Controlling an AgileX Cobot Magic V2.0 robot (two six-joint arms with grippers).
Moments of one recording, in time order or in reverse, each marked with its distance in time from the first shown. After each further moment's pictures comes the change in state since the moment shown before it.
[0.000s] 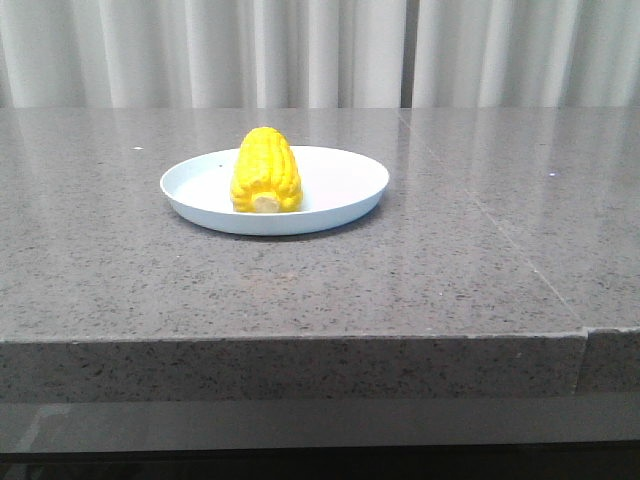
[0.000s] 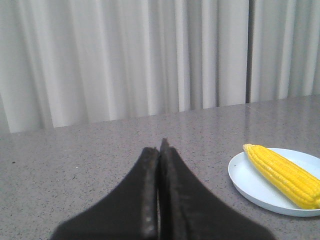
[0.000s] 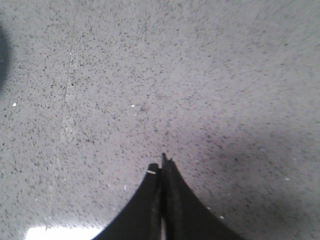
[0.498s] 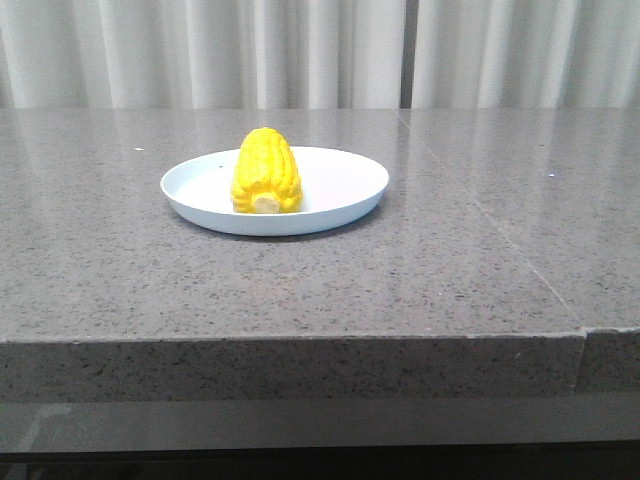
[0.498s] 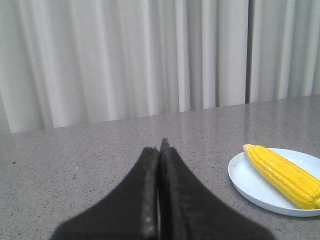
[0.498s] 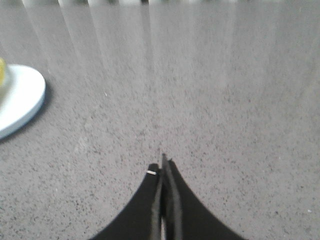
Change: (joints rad) left arm 0.000 0.000 0.000 0.000 0.000 0.000; right arm 0.000 -0.651 0.436 -0.056 -0.269 0.000
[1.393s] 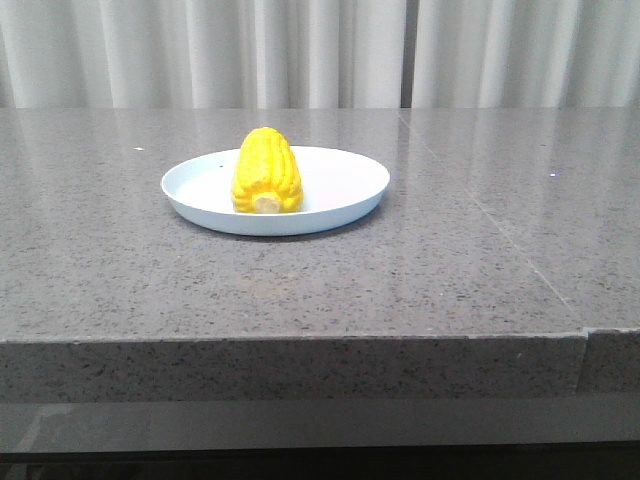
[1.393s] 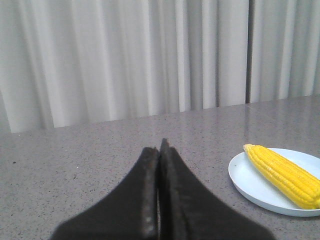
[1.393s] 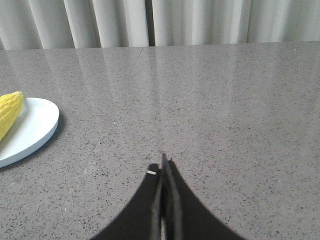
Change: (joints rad) left arm 0.000 0.000 0.000 0.000 0.000 0.000; right arm 0.000 -0.110 0.030 -0.004 -0.033 0.000
